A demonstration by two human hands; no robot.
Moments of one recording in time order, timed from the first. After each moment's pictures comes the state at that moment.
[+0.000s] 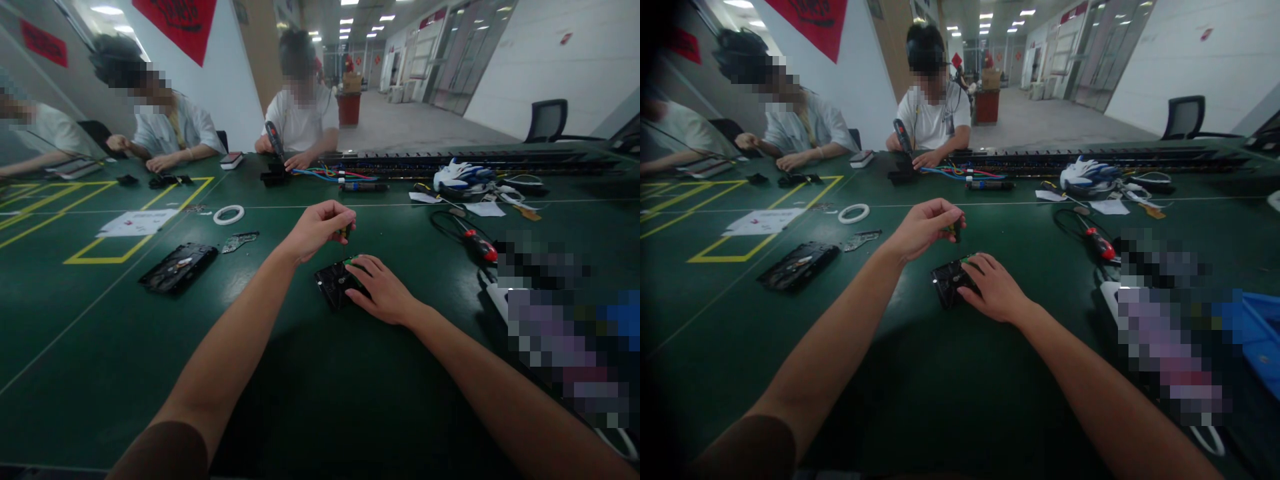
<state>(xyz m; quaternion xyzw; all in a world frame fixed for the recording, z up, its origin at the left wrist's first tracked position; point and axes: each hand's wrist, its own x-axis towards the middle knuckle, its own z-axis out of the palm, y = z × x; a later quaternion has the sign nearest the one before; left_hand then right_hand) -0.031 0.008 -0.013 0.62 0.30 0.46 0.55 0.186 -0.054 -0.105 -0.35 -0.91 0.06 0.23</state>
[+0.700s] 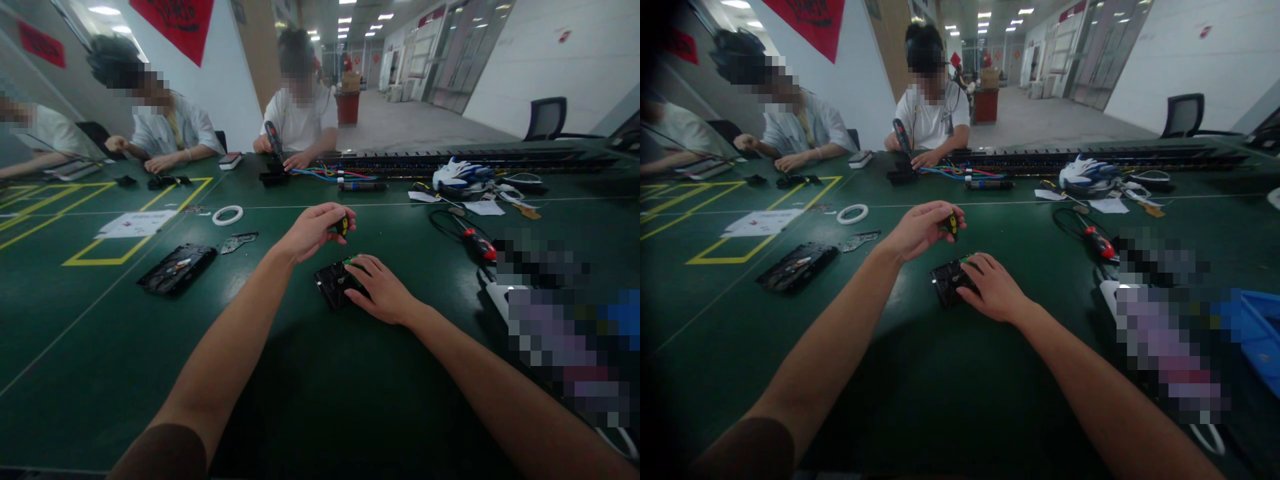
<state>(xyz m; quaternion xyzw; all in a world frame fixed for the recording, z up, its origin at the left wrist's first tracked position) -0.035 0.011 -0.014 0.59 0.28 0.44 0.62 0.187 -0.053 -0.108 -0.35 -0.91 0.06 0.22</state>
